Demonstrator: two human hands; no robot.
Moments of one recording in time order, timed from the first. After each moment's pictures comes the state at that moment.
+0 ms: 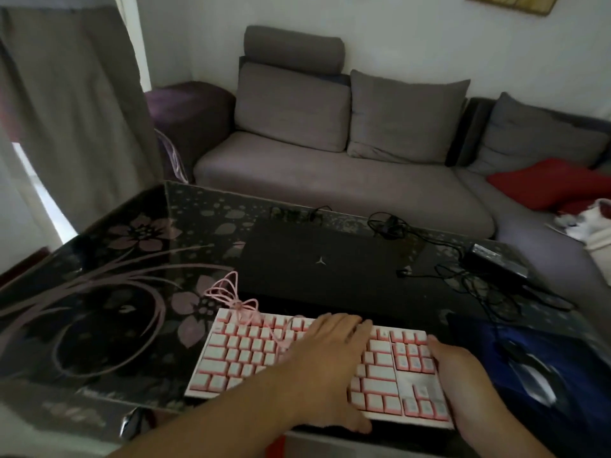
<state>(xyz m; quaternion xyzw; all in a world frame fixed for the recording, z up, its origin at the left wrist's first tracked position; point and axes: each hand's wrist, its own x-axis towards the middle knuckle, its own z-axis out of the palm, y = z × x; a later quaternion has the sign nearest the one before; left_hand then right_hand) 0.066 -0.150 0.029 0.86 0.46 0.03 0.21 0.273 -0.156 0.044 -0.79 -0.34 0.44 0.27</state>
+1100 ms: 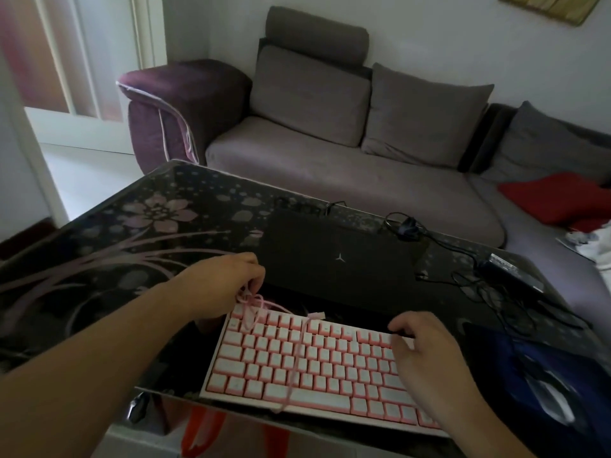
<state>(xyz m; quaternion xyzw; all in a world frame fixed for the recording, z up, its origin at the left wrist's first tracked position) -0.107 -0.090 0.030 0.77 0.62 0.02 0.12 0.213 -0.143 0.046 -0.70 -0.68 0.15 0.14</state>
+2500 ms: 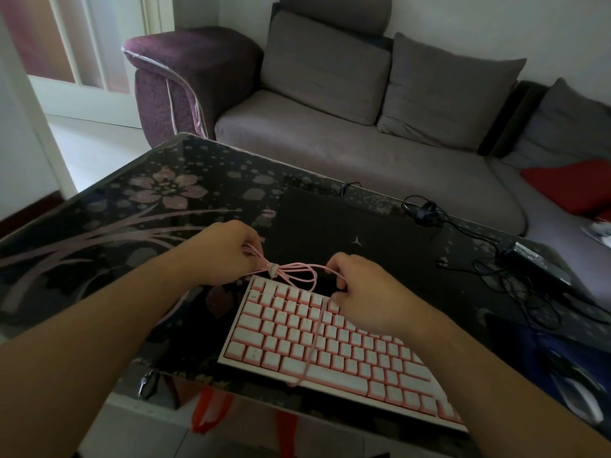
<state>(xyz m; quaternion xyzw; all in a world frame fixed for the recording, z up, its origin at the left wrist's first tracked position) -0.122 -0.078 0.030 0.66 0.69 0.15 0.26 0.122 -0.069 0.063 -0.56 -0.79 0.25 -0.04</state>
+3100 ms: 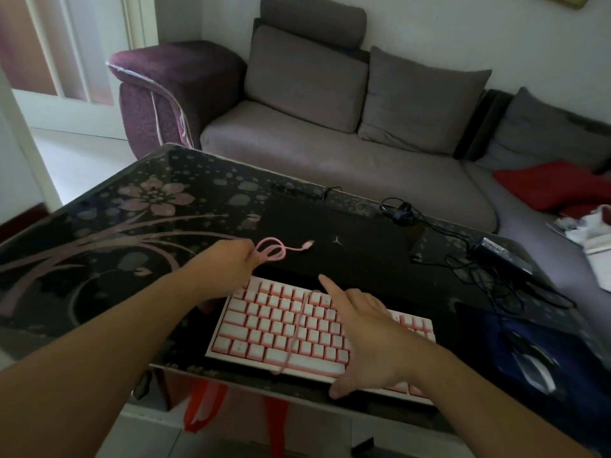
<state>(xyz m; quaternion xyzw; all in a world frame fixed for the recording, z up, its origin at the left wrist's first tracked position) -0.086 -0.098 0.038 0.64 0.71 0.14 0.26 0.181 -0.126 0.041 -0.48 -0.85 0.19 -0.13</state>
